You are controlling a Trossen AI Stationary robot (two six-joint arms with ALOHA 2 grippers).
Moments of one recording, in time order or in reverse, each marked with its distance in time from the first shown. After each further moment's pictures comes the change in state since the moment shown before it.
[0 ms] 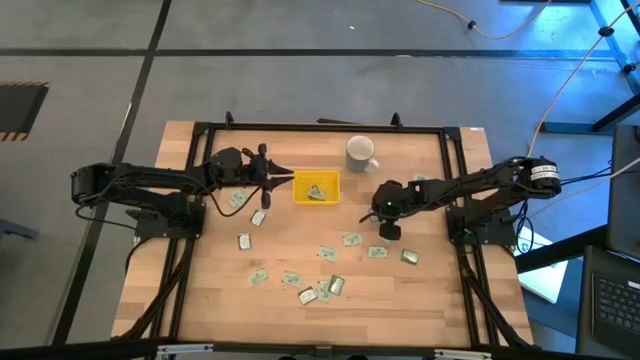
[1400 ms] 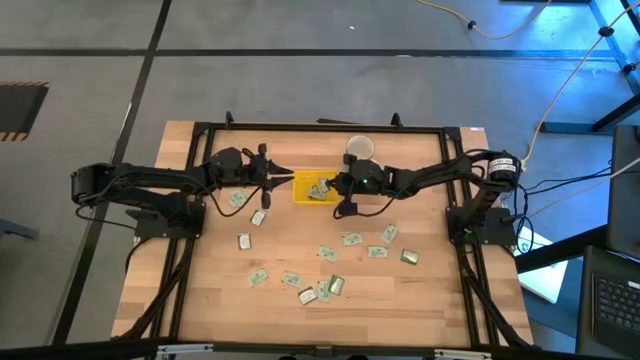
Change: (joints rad) left arm 0.000 0.000 0.000 0.003 0.000 0.007; right arm -0.101 0.322 0.264 0.631 0.035 -0.440
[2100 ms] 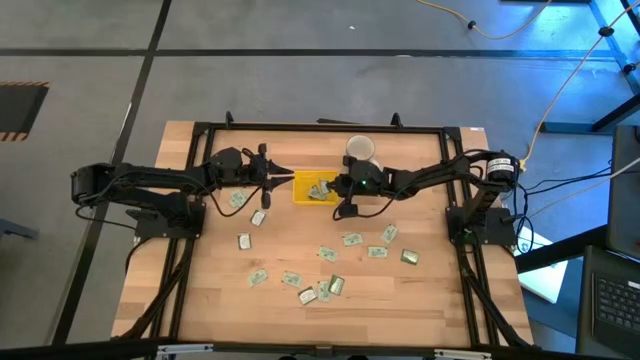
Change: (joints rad) left arm 0.000 0.000 0.000 -0.003 0.000 0.000; right arm 0.000 0.012 0.000 -0.016 0.000 0.002
